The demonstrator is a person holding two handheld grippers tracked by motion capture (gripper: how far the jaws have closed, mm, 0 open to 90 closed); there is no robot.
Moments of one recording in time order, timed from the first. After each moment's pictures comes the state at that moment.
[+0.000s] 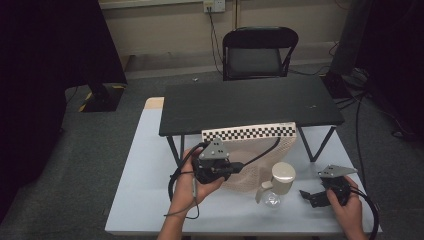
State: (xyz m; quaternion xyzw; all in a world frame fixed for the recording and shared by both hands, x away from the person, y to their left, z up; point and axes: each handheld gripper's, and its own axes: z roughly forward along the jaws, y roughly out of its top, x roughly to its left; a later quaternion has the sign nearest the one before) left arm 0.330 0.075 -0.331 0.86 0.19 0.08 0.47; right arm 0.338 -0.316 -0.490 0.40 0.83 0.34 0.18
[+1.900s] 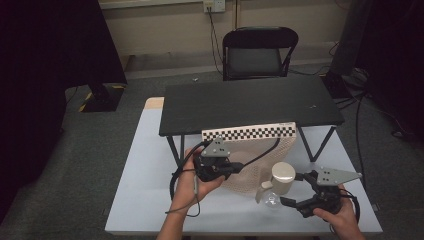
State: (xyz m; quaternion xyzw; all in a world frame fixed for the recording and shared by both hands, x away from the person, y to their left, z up) left arm 0.339 0.072 -0.339 0.86 0.20 0.07 0.46; right arm 0.305 -0.256 -0.434 0.24 0.79 0.56 0.08
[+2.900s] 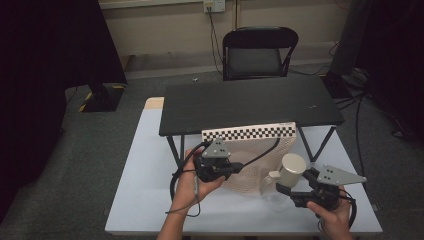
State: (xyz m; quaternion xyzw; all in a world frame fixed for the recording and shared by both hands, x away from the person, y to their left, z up) left arm 0.338 0.071 -0.340 0.86 0.20 0.08 0.46; right arm 0.296 -0.249 -0.414 0.28 0.74 0.60 0.15
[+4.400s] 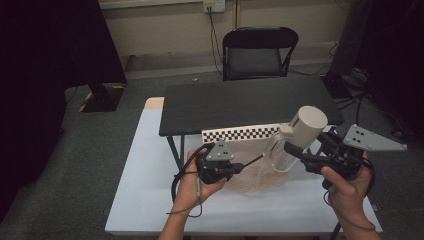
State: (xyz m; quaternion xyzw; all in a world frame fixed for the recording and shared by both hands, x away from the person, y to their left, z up) left arm 0.335 0.067 -0.341 0.87 0.19 0.10 0.44; right arm 0.309 -0.241 -0.293 0.28 0.68 0.65 0.21
